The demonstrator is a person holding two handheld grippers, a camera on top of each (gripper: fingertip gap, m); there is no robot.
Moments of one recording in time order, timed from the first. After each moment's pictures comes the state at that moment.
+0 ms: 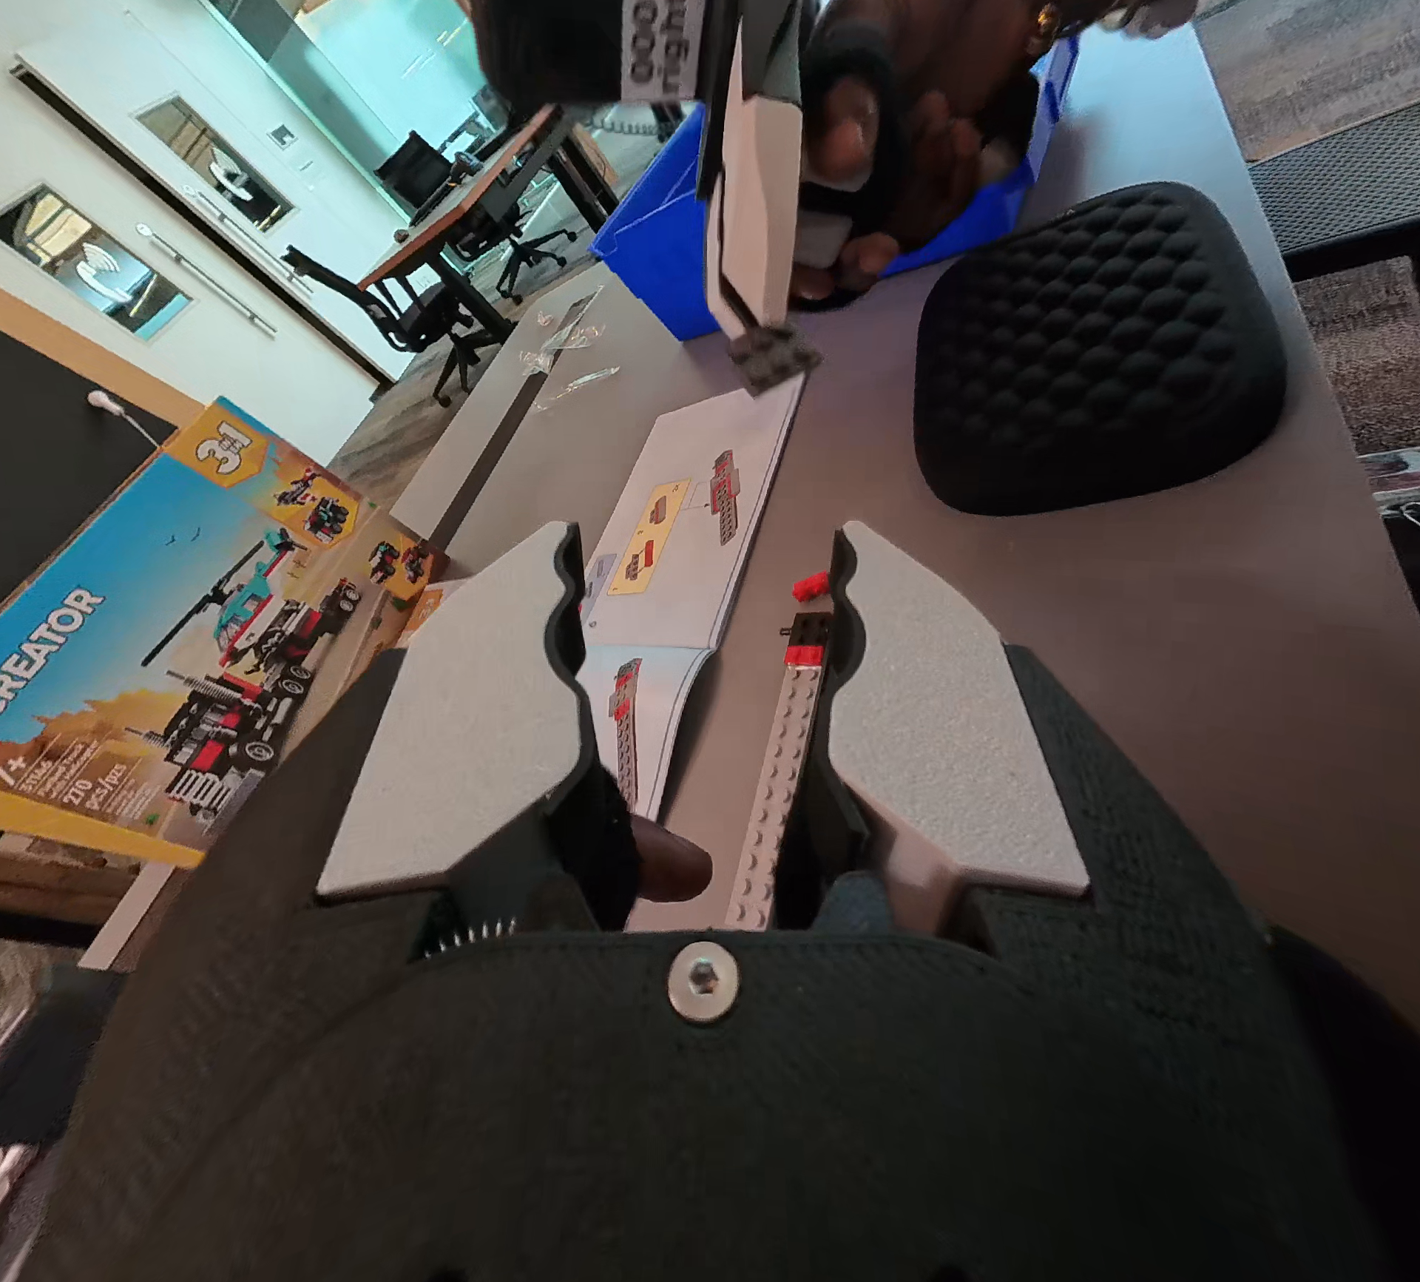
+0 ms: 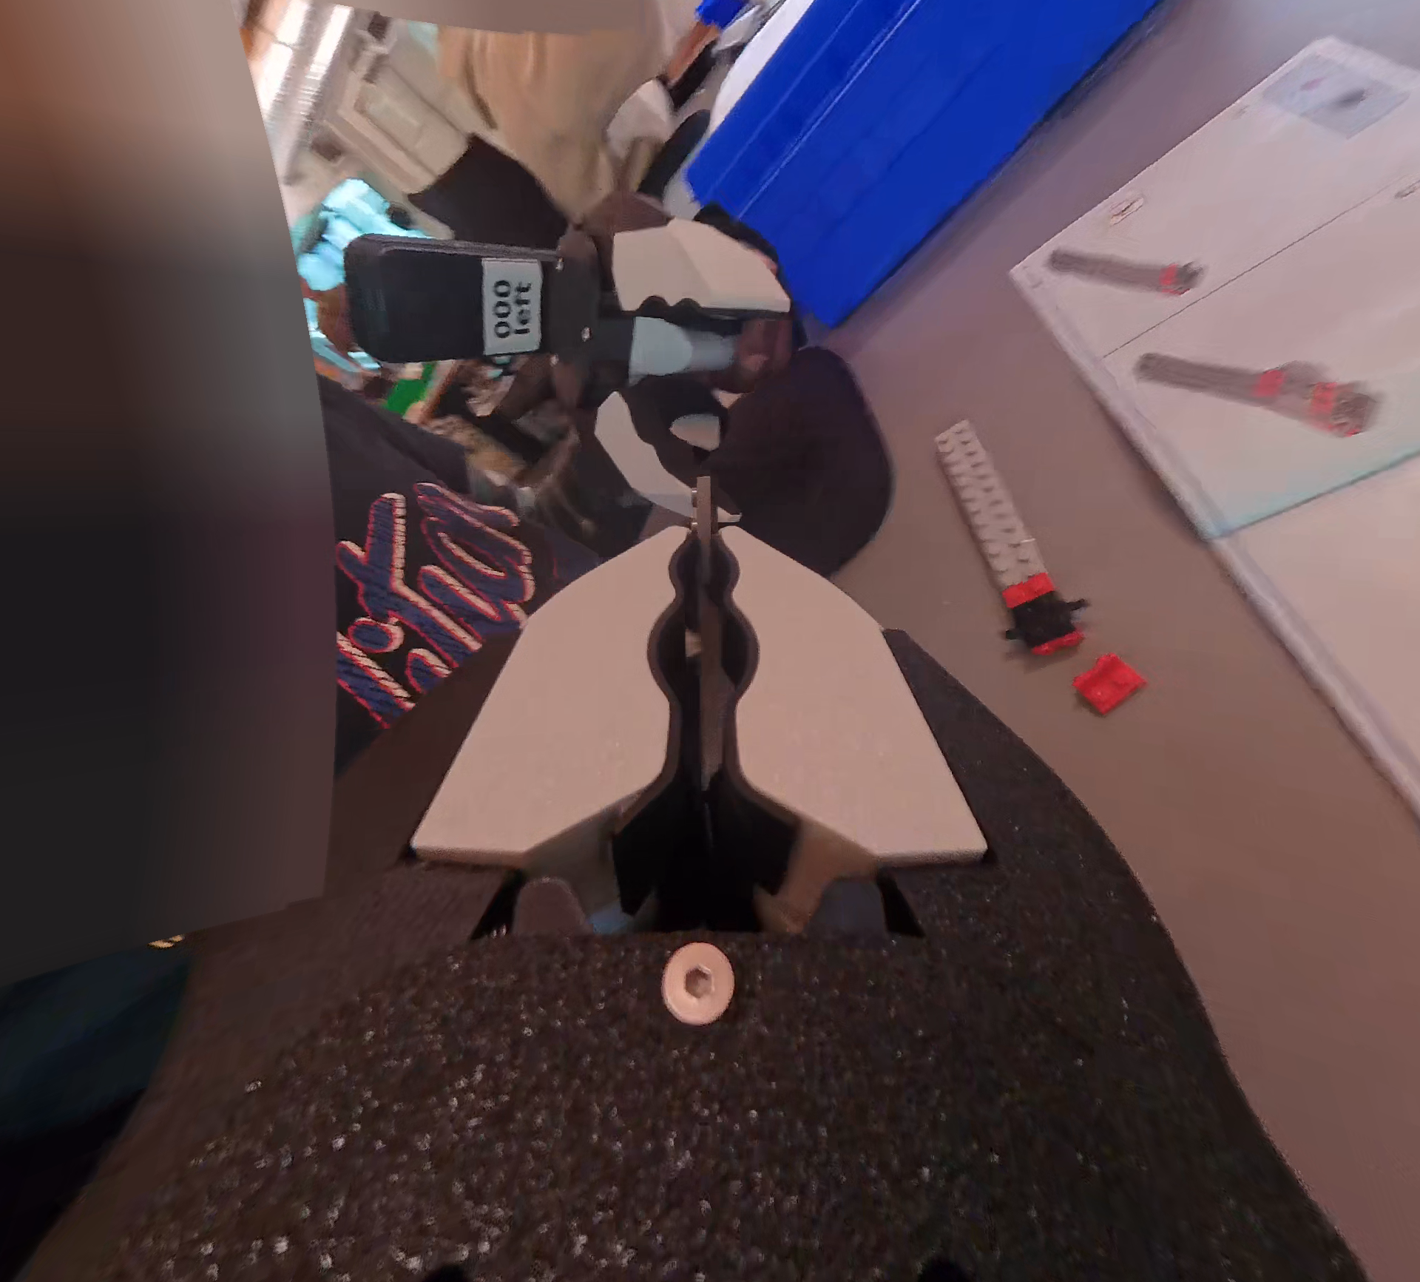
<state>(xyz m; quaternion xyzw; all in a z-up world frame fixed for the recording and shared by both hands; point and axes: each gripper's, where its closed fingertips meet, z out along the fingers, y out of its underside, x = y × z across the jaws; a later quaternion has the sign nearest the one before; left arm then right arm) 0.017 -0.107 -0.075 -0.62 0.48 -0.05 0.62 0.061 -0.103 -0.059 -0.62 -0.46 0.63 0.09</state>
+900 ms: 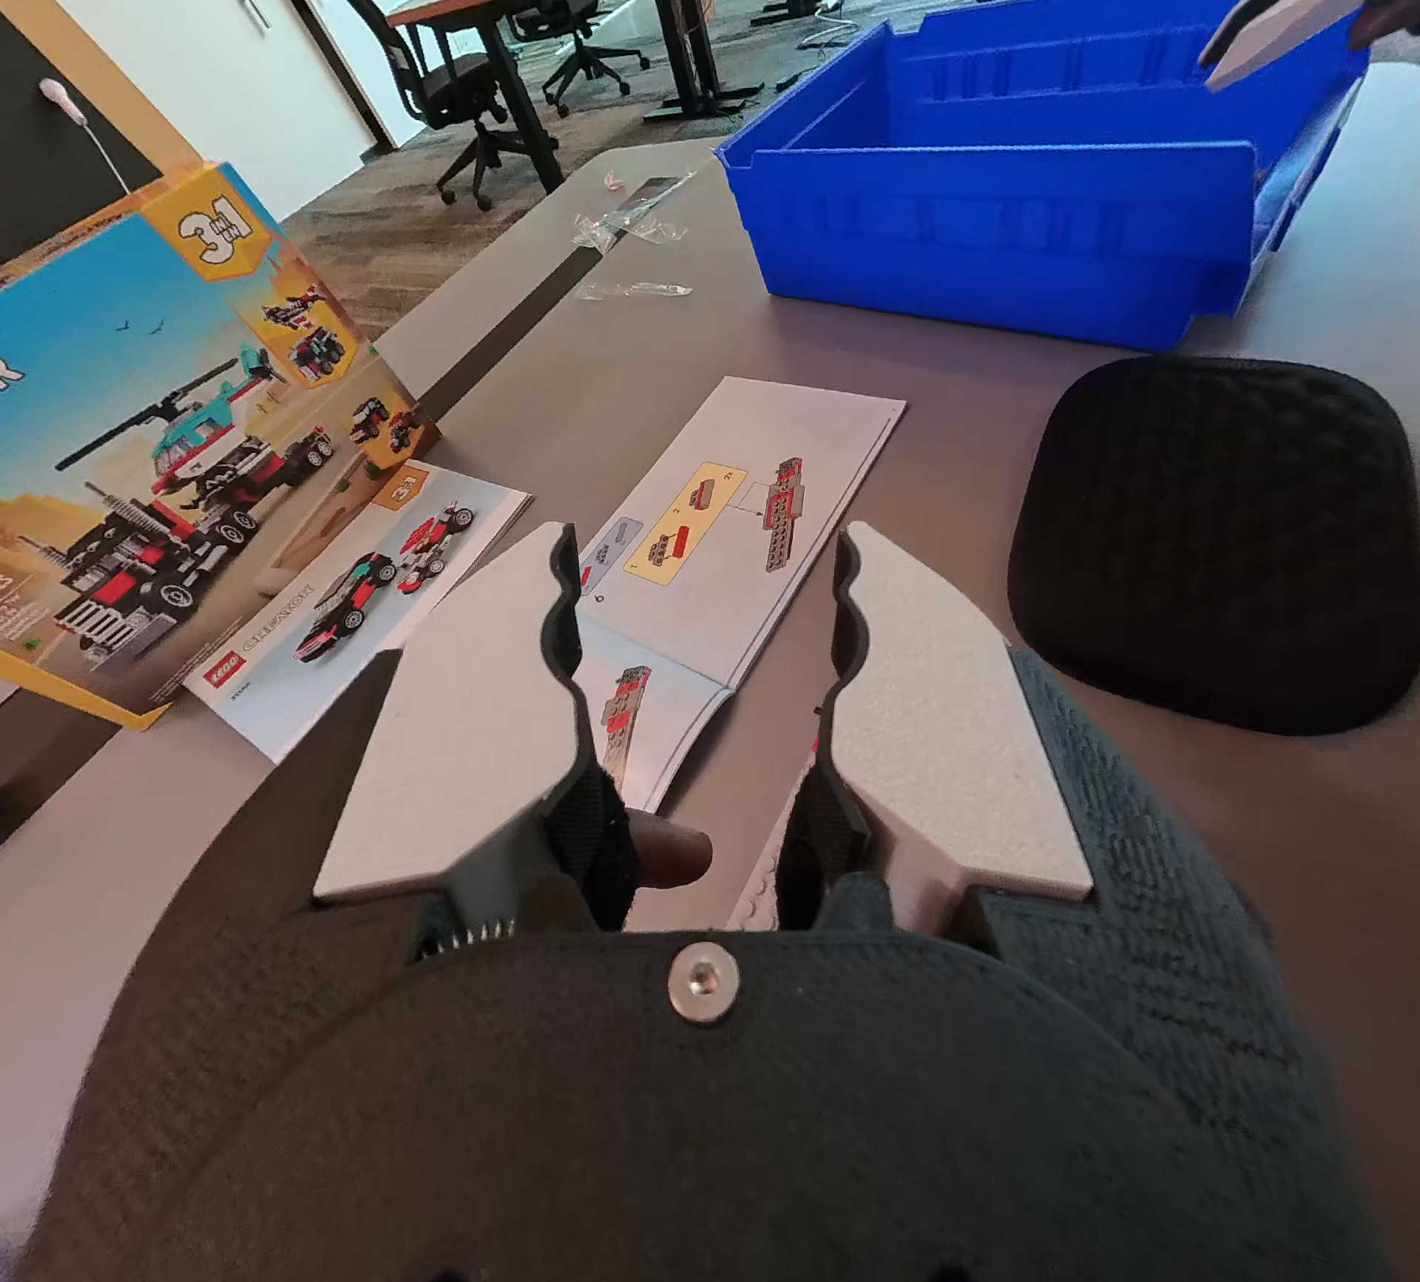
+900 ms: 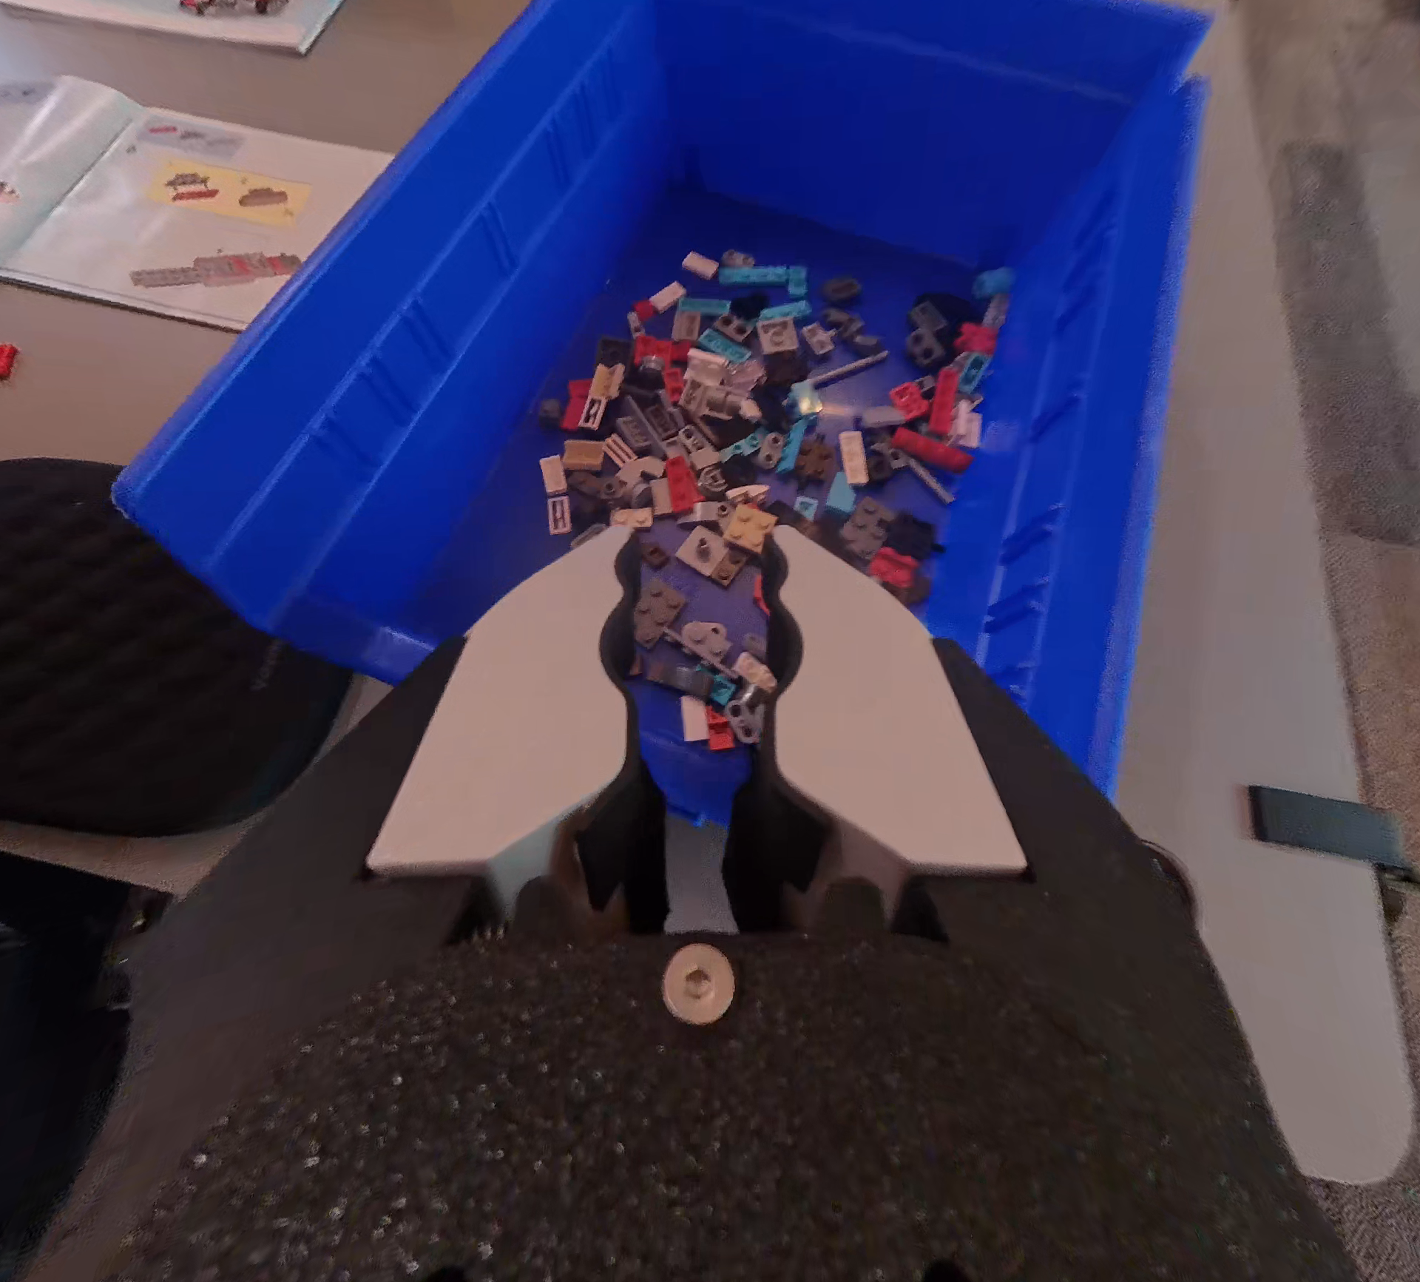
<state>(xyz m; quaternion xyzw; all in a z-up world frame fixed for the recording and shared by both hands) 0.022 -0.051 -0.060 -0.74 0.34 -0.09 0.57 0.392 0.018 -0.106 -0.85 -0.25 0.13 0.44</state>
